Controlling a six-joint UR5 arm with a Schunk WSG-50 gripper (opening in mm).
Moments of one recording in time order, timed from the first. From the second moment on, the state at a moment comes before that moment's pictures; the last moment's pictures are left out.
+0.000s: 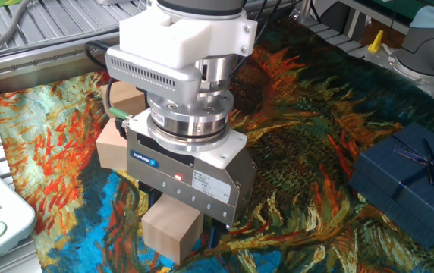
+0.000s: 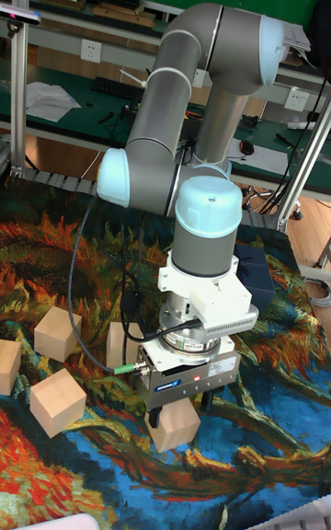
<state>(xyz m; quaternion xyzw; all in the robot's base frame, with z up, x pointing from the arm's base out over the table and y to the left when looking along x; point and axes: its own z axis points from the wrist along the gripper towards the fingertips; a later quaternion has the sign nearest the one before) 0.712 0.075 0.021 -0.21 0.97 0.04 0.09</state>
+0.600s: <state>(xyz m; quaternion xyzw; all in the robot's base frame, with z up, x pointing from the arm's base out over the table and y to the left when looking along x) 0.706 0.061 0.018 -0.19 0.98 0.01 0.07</state>
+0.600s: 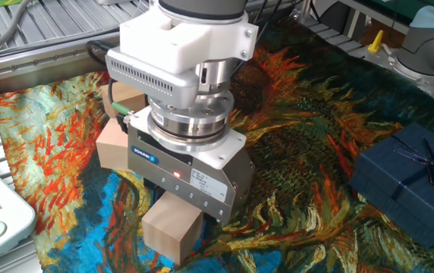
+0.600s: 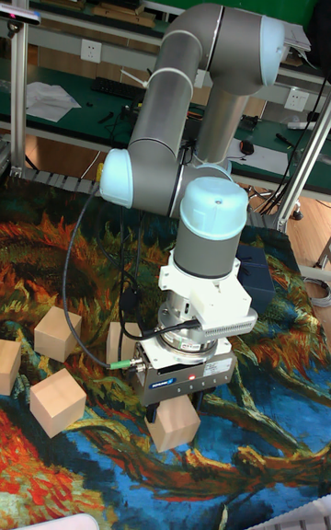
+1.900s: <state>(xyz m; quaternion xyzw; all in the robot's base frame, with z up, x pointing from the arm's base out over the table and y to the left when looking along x) 0.720 0.071 0.024 -0.20 0.97 0.03 0.10</state>
